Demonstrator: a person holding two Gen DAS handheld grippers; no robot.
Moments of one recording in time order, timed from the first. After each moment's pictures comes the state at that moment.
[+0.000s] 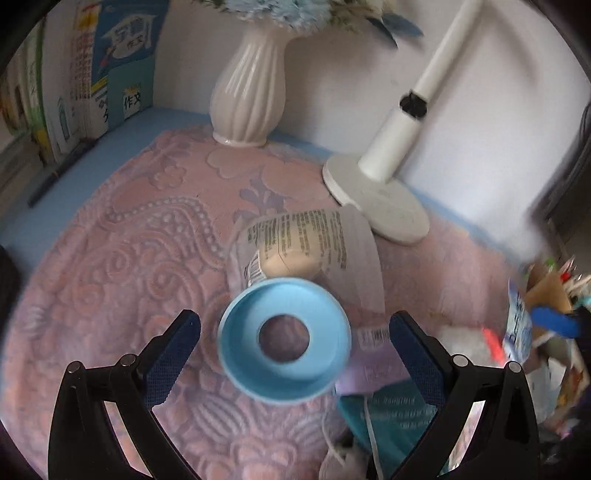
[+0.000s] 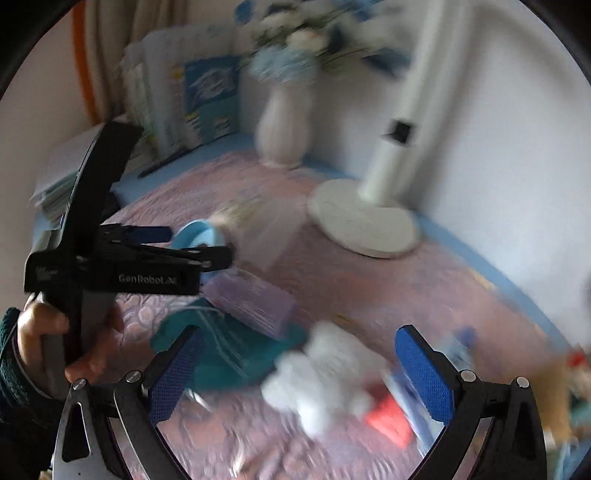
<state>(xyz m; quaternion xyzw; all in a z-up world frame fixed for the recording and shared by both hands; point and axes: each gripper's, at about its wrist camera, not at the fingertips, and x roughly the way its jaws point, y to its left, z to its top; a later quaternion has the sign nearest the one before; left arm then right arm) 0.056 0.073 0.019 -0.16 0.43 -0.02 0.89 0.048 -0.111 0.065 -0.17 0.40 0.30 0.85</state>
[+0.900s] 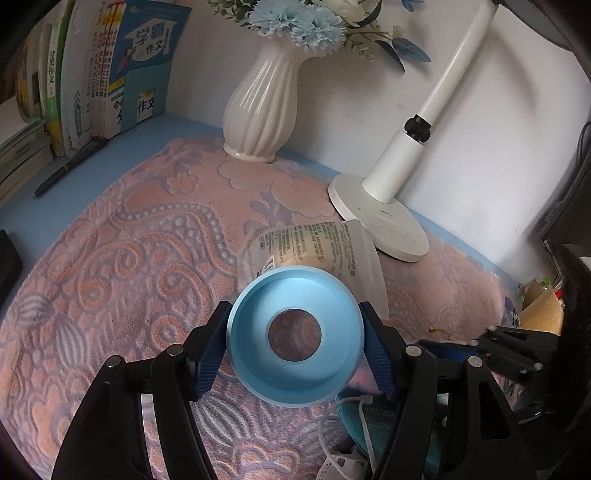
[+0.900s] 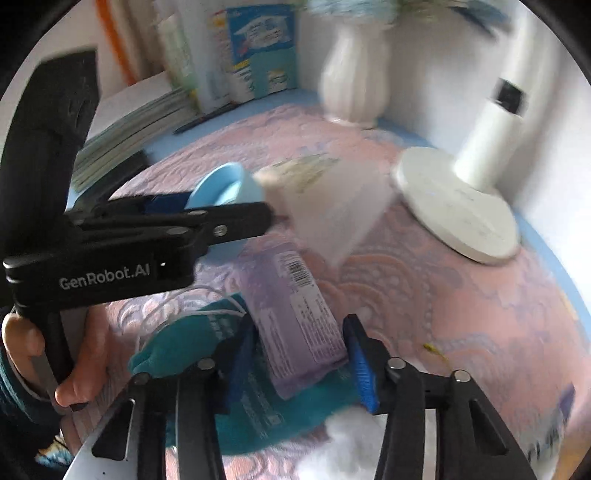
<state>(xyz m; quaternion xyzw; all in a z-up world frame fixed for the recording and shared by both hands) 0.046 0.079 0.021 -0.19 0.40 -0.01 0.90 0.073 -0.073 0.020 -0.17 0.45 0.36 0.80</state>
